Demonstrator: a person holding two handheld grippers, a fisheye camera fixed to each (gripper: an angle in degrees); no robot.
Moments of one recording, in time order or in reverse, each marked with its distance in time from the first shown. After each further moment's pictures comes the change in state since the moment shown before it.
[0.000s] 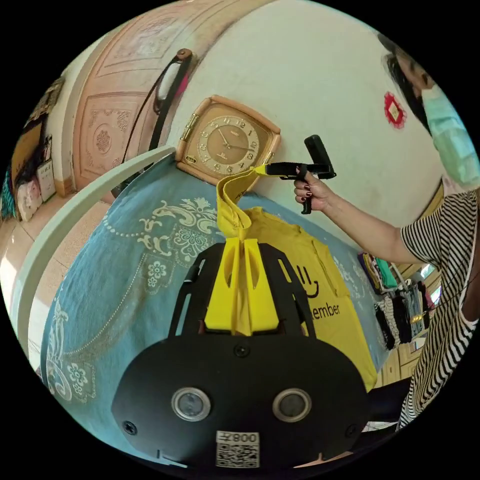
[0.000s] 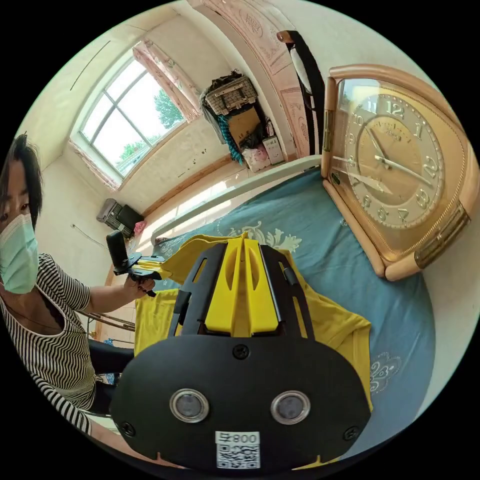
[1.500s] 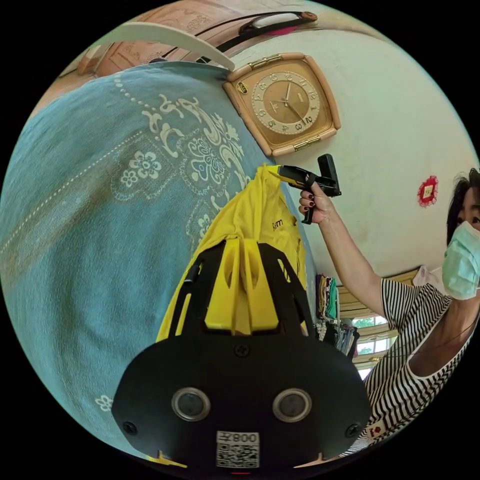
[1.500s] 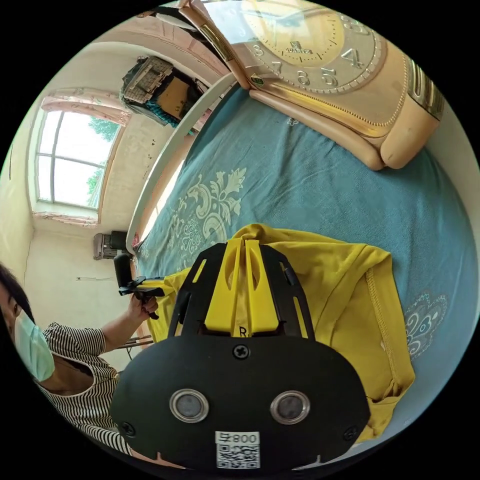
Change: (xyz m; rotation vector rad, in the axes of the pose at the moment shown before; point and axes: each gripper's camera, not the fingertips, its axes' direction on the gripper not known) left arm -0.081 0.034 0.094 -0.205 0.272 -0.469; right arm 0.148 0.023 0.033 -0.227 -0.021 0.407
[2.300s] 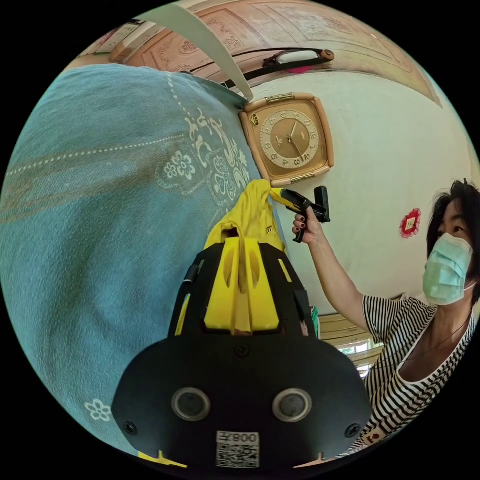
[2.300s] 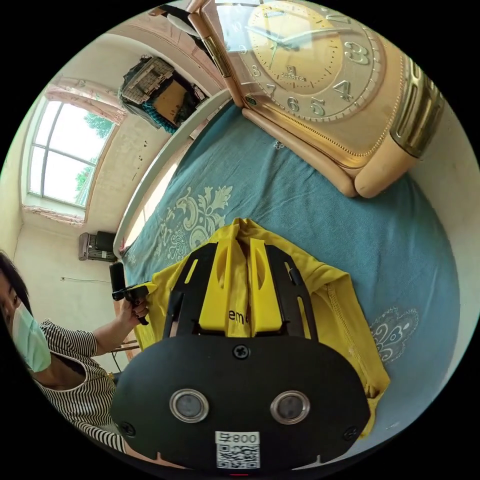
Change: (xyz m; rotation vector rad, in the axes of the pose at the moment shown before) left arm -0.070 0.006 -0.037 0.184 0.111 -0.108; right arm -0.005 -0.015 -0.011 0.044 0.092 -0.027
